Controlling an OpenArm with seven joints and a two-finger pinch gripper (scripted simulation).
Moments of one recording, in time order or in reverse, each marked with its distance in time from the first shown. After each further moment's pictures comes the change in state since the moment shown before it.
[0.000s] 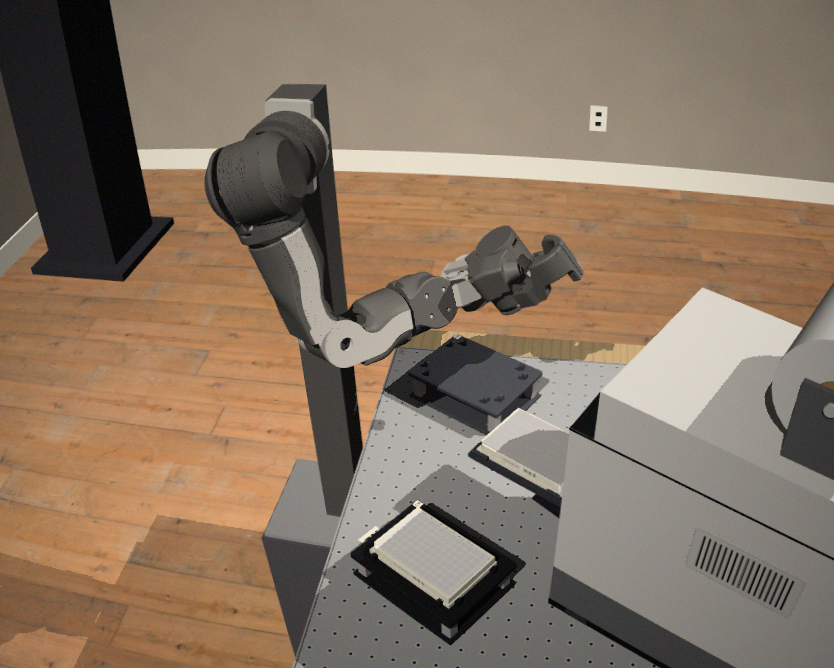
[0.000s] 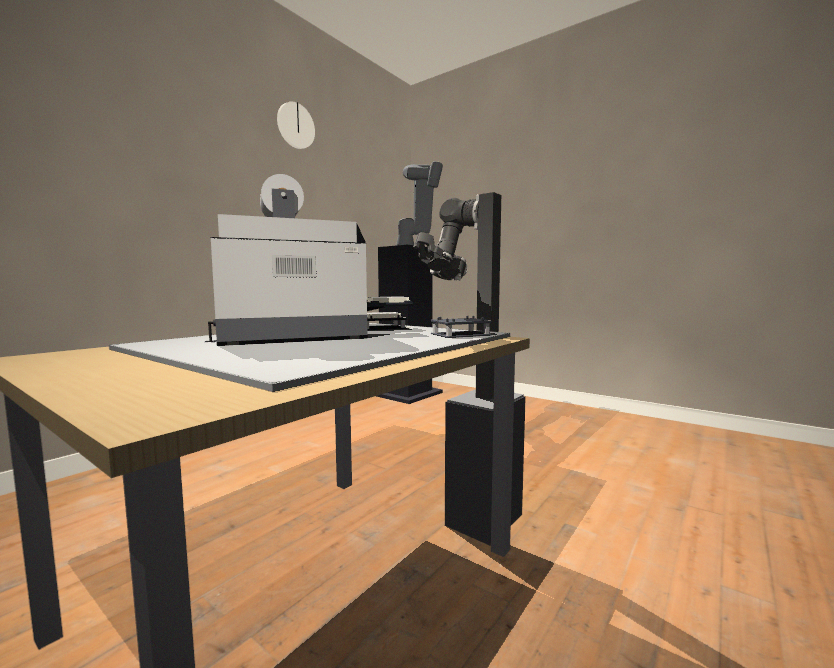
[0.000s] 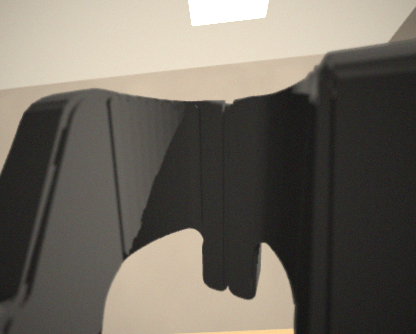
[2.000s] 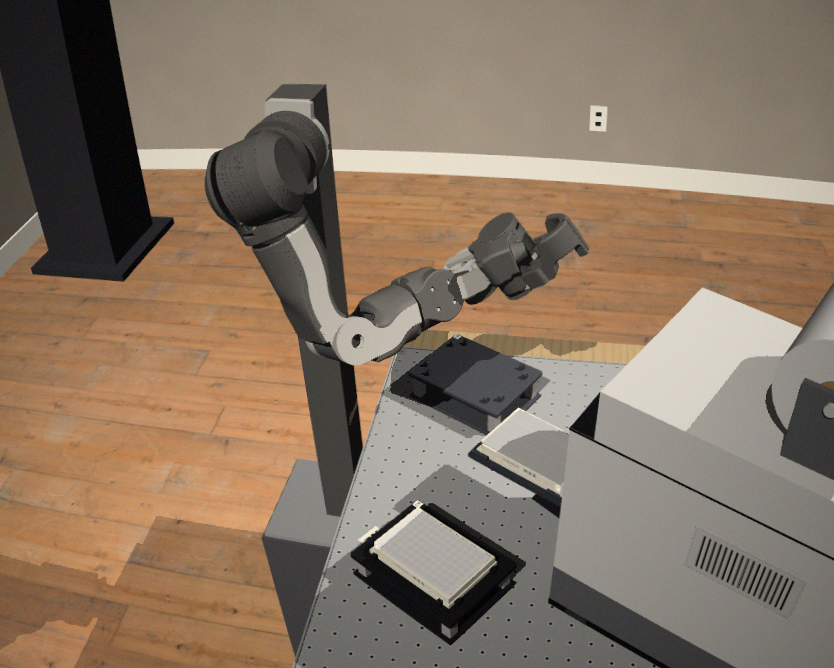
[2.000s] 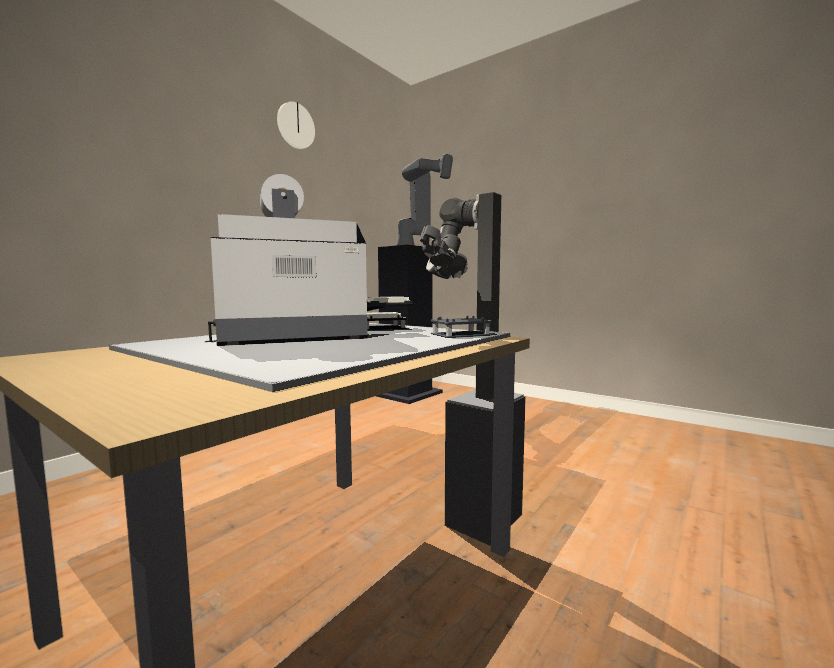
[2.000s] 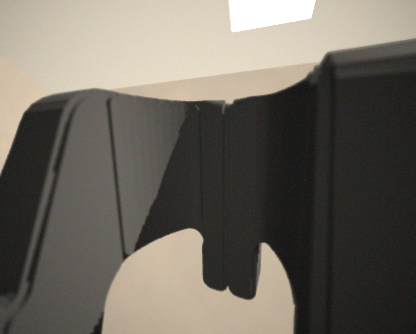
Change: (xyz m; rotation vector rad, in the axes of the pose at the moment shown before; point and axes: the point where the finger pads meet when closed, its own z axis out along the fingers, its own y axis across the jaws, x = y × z) arm 0.010 -0.034 0.003 0.164 0.032 -0.014
